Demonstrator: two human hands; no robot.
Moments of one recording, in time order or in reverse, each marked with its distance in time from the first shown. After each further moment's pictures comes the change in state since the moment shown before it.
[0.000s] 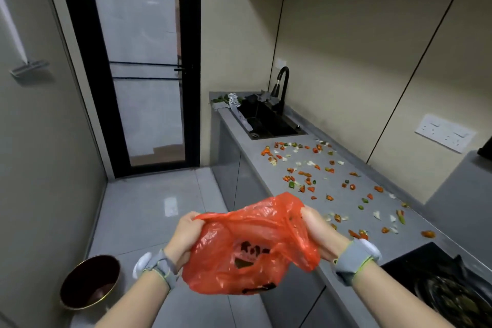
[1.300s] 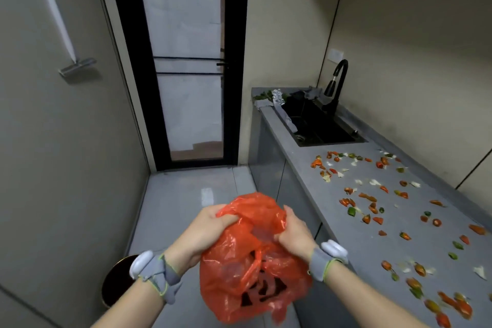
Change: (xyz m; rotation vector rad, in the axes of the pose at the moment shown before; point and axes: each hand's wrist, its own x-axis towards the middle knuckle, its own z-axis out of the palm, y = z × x) left_hand 0.055 0.096 -0.051 -0.017 -0.186 0.054; right_hand 0.217 0.027 0.090 -0.920 0.065 -0.001
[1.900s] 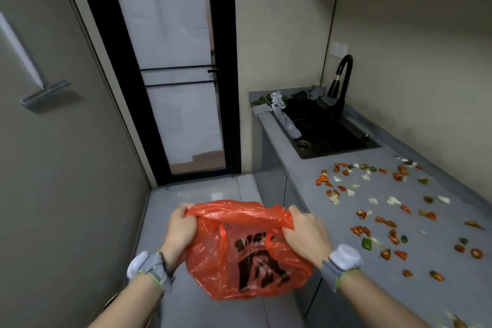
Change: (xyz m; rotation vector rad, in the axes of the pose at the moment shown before) left_hand 0.175 0.006 -0.014 0.123 0.510 -0.002; right_hand 0.112 0.005 -0.075 -0.281 0.217 -0.246
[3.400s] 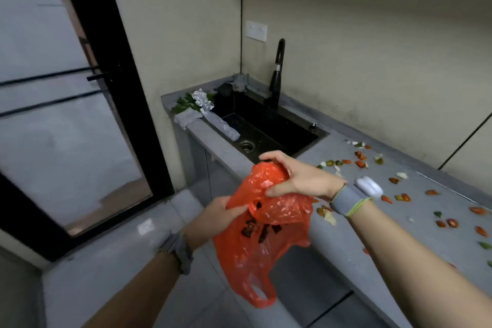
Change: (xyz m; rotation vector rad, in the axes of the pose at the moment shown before) left_hand 0.292 0.096 0.174 0.340 -1.089 0.220; right_hand 0.281 -0.009 -0.084 0.606 -0.227 0.203
